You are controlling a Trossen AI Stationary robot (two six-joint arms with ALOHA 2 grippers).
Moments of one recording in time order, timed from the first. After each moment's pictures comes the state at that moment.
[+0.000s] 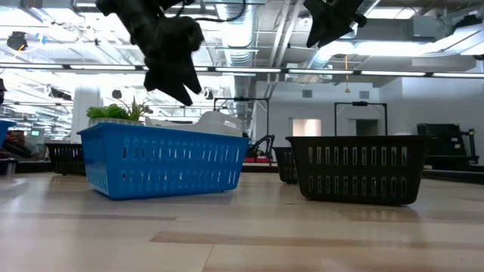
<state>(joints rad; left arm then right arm) 0.10 1.37 0.95 -0.49 -0.09 -0.40 -0.21 1.28 1.33 -0.72 0.70 0.20</state>
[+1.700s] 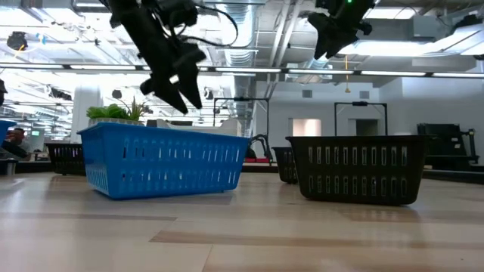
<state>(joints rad) 0.28 1.35 0.95 -0.49 -0.24 -0.43 -0.27 1.28 1.29 -0.78 0.70 0.25</state>
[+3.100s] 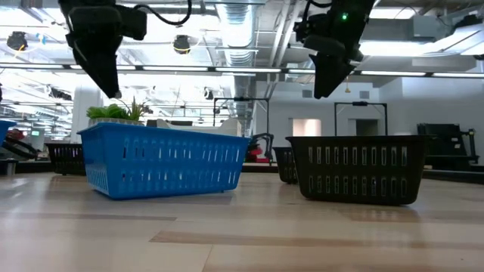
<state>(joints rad) -0.16 1.17 0.94 -1.05 -0.30 -0.69 0.00 1.54 1.28 -0.99 0.50 0.49</state>
